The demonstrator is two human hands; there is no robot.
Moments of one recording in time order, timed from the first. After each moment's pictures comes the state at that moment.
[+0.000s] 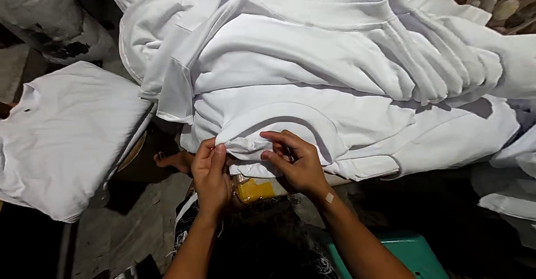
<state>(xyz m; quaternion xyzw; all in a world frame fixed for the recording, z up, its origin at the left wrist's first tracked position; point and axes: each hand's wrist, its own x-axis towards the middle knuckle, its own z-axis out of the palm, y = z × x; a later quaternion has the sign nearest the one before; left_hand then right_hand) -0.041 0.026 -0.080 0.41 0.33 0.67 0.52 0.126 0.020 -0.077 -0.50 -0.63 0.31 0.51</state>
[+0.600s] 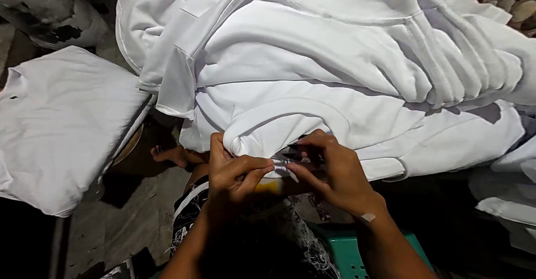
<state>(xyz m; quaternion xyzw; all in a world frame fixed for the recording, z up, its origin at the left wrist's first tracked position) -0.046 0.034 -0.086 0.66 0.29 0.63 0.28 0.160 0.009 -0.054 -0.48 -0.81 0.03 0.34</state>
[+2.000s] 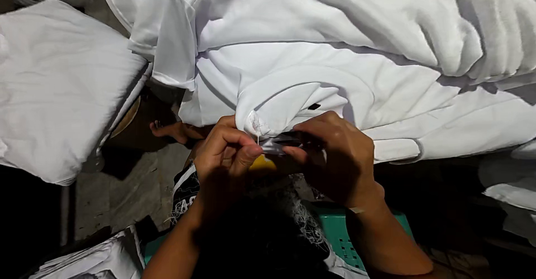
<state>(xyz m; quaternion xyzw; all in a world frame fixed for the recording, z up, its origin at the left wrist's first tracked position) -0.060 0.012 -0.078 0.61 0.29 0.64 0.37 0.128 0.001 -0.046 -0.46 -0.81 -0.02 0.37</state>
